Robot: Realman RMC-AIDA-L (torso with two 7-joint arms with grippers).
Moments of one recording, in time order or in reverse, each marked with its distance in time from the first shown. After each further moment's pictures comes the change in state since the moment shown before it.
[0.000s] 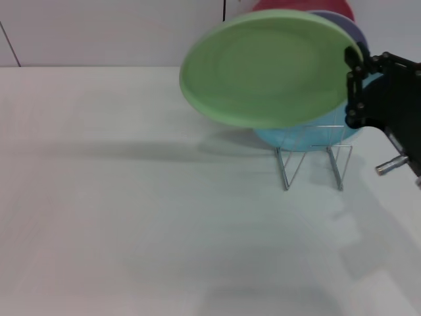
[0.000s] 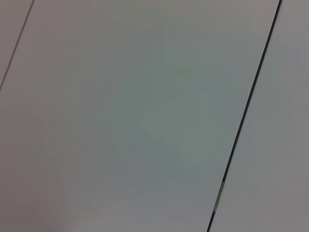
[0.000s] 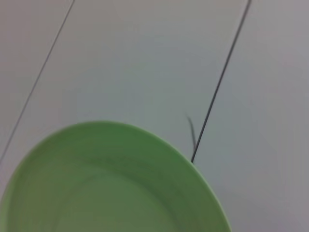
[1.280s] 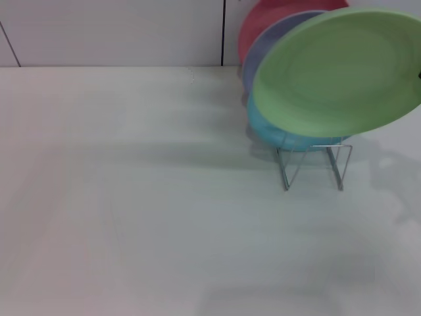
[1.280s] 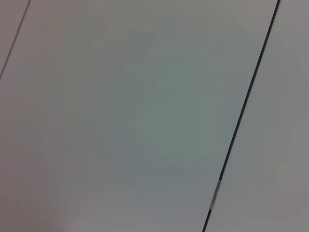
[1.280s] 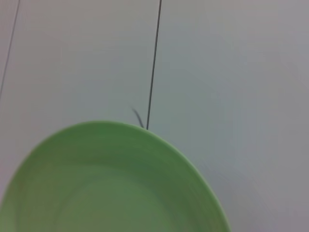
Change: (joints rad) left arm -0.005 -0.002 0.000 -0.007 0.000 0.001 -0.001; right arm 0.066 -0.131 0.114 -0.329 -0.130 -0.319 0.597
